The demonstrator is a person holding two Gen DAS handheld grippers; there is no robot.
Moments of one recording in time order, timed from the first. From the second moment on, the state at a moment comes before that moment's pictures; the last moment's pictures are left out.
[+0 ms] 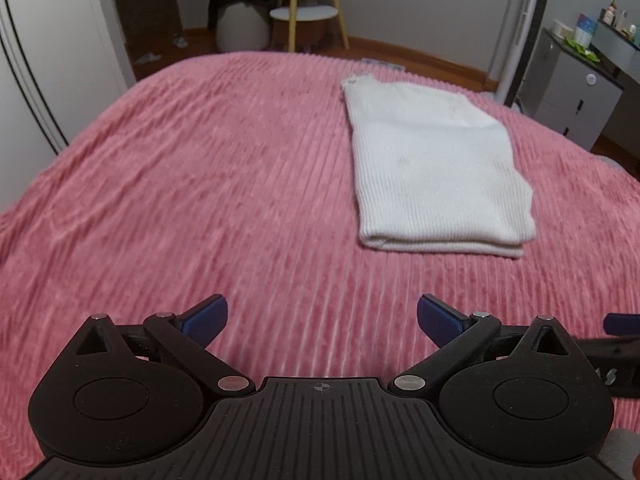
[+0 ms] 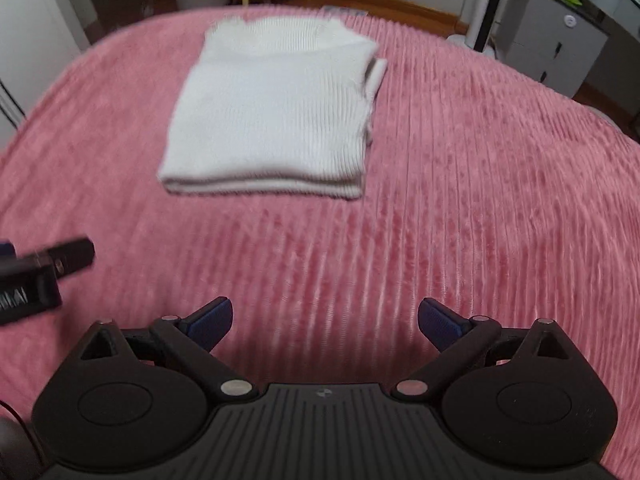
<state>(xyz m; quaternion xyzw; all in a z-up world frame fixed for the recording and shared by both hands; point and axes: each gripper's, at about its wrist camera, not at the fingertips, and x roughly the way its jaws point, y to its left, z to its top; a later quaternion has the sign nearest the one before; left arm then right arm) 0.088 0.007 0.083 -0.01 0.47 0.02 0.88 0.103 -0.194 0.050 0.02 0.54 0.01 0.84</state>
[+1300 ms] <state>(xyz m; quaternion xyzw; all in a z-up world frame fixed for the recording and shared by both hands) 0.136 -0.021 0.075 0.05 0.47 0.02 0.88 0.141 -0.204 0.068 -0.01 0.48 -0.02 0.88</state>
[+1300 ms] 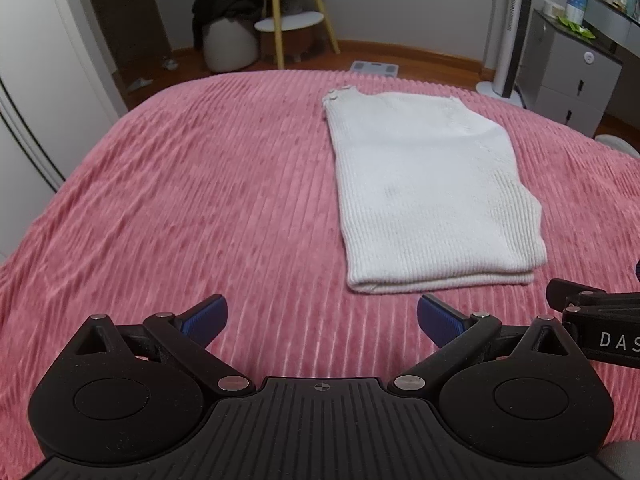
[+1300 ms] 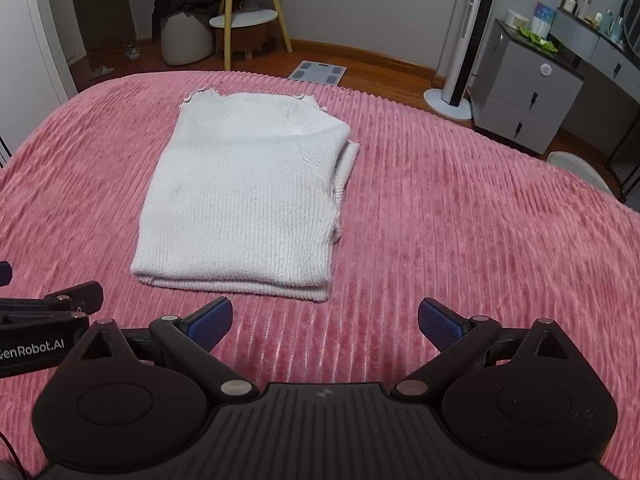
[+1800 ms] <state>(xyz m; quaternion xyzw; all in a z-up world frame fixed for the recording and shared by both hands) 0.130 -0.024 0.077 0.05 0.47 0.01 0.88 0.137 -0.201 0.075 -0.01 0.47 -0.01 0.88</state>
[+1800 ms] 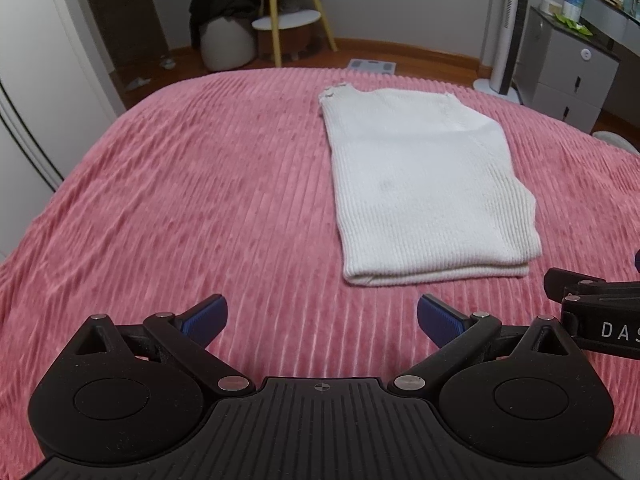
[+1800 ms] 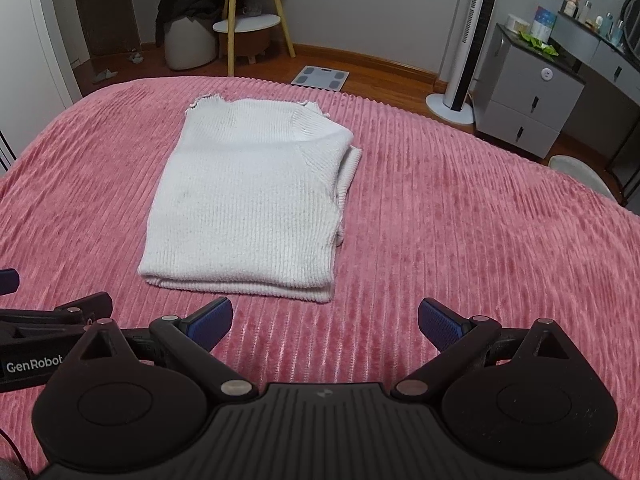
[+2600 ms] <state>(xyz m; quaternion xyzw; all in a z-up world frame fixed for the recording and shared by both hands) 0.128 -0.026 0.078 0.05 0.47 0.01 0.88 0.131 -0.202 0.078 0.00 0.47 -0.01 0.88</state>
